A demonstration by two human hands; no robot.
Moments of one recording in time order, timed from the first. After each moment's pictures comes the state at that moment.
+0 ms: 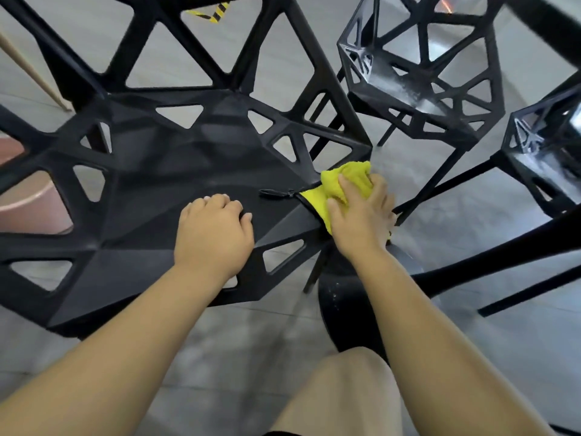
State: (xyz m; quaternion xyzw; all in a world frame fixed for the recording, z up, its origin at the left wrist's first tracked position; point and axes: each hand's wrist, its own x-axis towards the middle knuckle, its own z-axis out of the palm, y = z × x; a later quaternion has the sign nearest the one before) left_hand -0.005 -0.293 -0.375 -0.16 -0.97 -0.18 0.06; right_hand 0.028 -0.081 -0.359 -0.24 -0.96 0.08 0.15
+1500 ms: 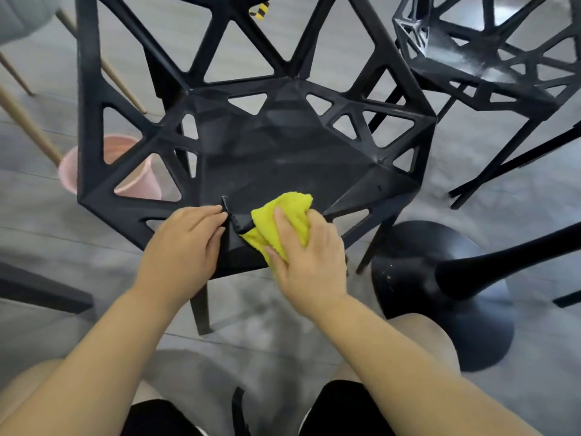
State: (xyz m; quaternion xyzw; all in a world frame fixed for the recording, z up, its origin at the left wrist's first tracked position) left_hand 0.032 -0.448 -0.384 -0.27 -0.93 -0.19 0.16; right_hand 0.088 -0.259 -0.403 0.03 -0.96 0.11 0.26
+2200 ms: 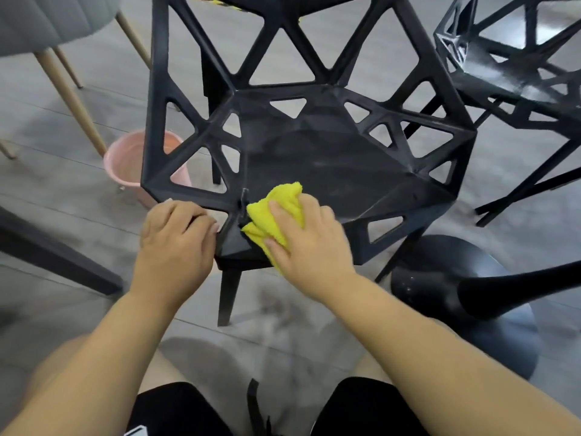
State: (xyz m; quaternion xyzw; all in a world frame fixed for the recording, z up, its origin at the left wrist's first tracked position) left_hand 0.040 -0.506 -0.390 -0.21 -0.93 -0.11 0.27; right_hand 0.063 -0.298 -0.379 0.11 -0.97 0.10 0.19
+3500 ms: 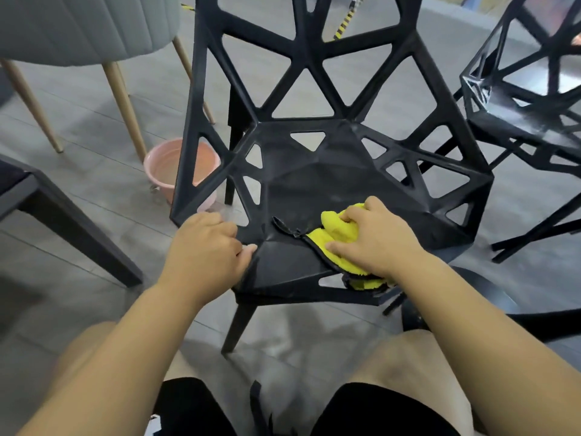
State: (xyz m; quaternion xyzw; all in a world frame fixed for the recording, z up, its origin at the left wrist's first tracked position) left_hand 0.056 -0.512 -0.358 -0.24 -0.96 -0.05 0.16; right_hand 0.047 -0.262 -0.312 0.01 -0.99 0.06 -0.10
